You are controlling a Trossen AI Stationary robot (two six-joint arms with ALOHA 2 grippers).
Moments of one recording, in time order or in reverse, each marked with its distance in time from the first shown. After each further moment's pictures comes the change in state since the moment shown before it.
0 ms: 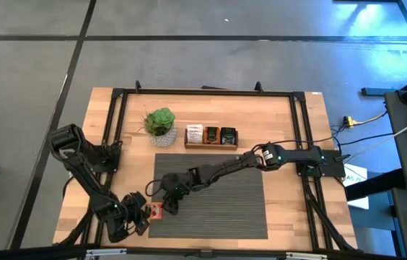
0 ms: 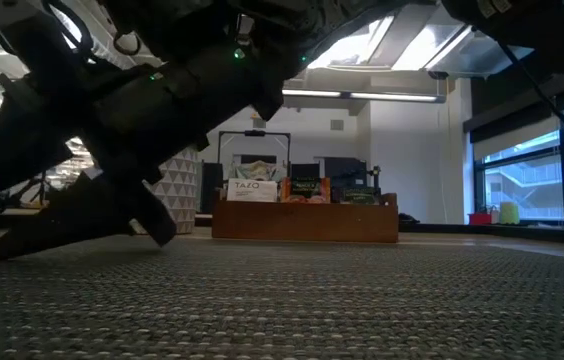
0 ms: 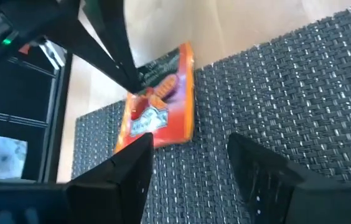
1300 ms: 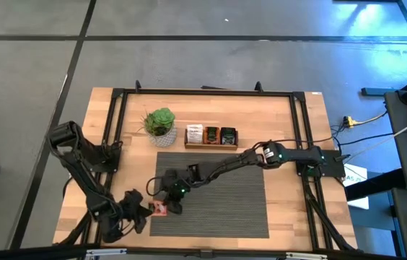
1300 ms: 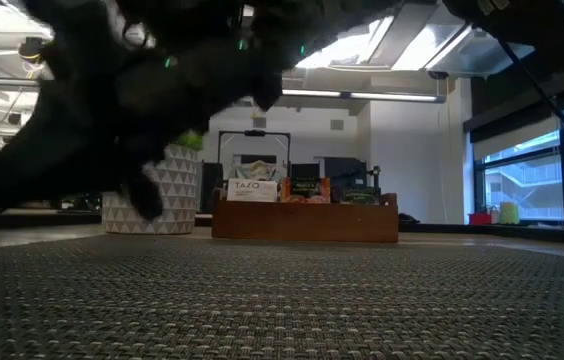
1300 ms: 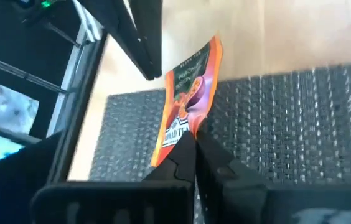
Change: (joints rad) left arm -0.048 -0.064 -0.004 0.027 -0.253 -0.008; right arm -0.017 -0.027 -0.002 -0.007 -0.124 -0.191
